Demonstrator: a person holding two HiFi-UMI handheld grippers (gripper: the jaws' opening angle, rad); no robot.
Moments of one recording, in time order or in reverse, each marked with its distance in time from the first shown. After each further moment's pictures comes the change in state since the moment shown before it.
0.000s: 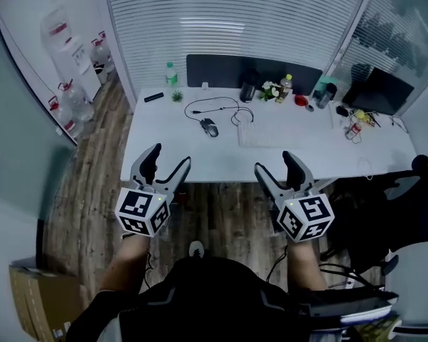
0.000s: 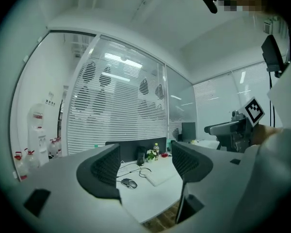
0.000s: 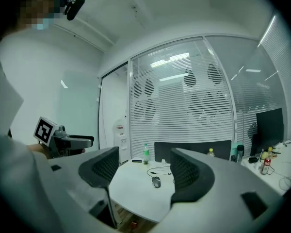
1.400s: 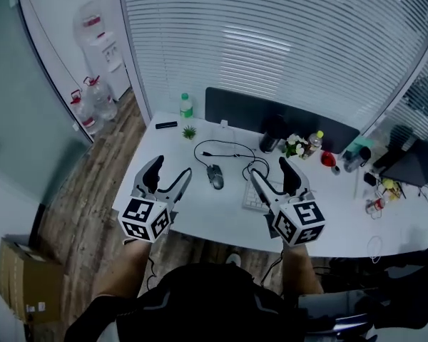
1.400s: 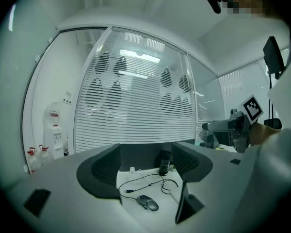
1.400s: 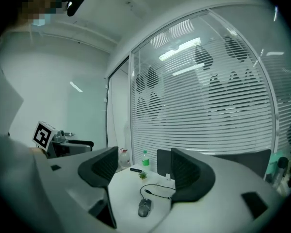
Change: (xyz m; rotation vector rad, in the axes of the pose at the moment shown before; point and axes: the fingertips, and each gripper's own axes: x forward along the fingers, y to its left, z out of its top) left arm 0.174 0.090 -0.005 -0.053 0.006 0.239; right arm 0.221 -0.119 0.030 -0.034 0.009 0.238
